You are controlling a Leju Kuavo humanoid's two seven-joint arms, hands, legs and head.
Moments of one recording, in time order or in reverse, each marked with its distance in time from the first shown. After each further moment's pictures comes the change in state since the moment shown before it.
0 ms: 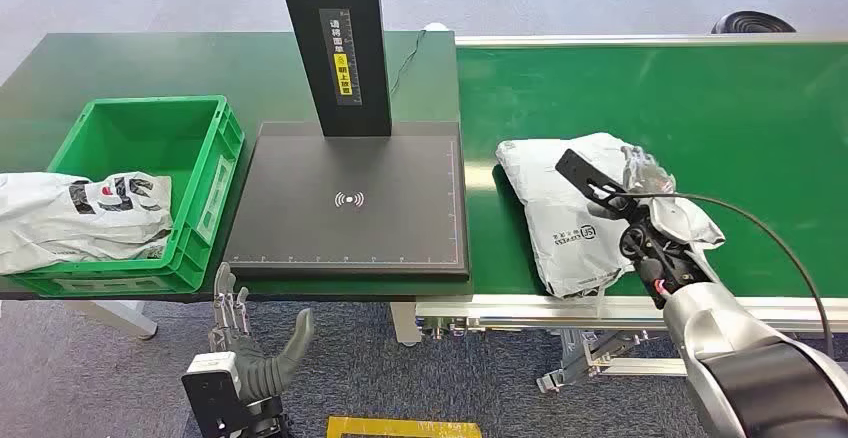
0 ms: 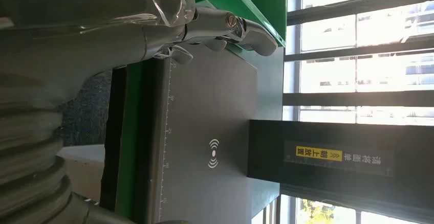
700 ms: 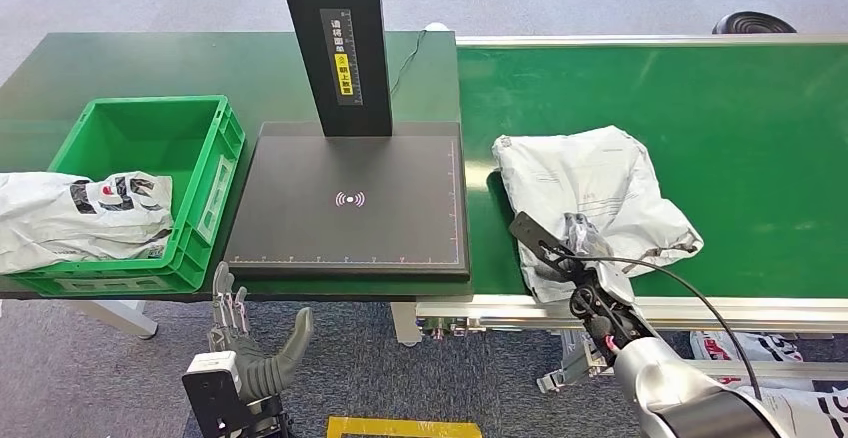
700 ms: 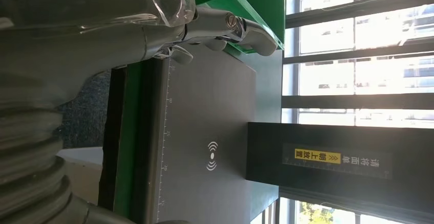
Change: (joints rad) left arm -0.003 0.000 -0.002 0.000 -0.011 0.004 0.000; right arm 0.173 0.125 -0.074 0.011 -0.030 -0.005 -0.023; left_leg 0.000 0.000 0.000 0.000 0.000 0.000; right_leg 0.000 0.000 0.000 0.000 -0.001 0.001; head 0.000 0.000
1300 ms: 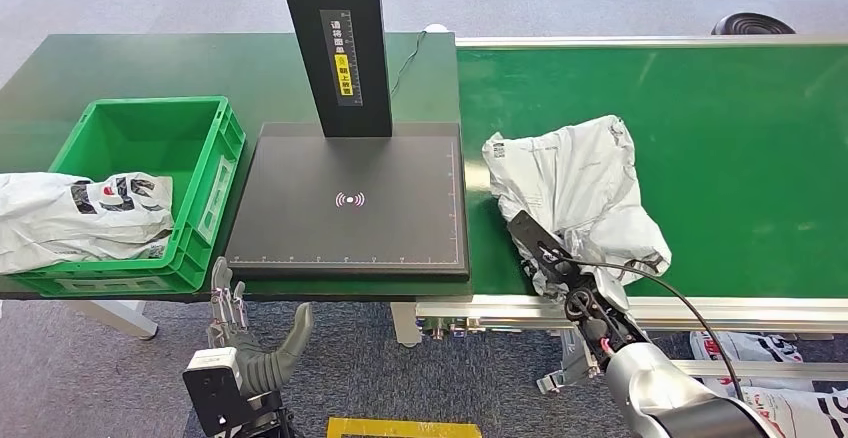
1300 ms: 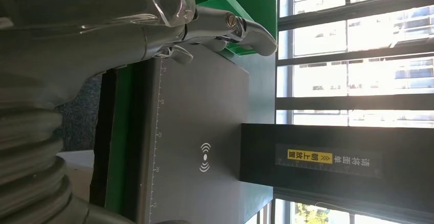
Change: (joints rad) left arm -0.013 -0.006 0.007 0.001 -0.017 -0.007 0.000; right arm 0.017 0.037 -0.088 0.003 -0.036 0.011 -0.038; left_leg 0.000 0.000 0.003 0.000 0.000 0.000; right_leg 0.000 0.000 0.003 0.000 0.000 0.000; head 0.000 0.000
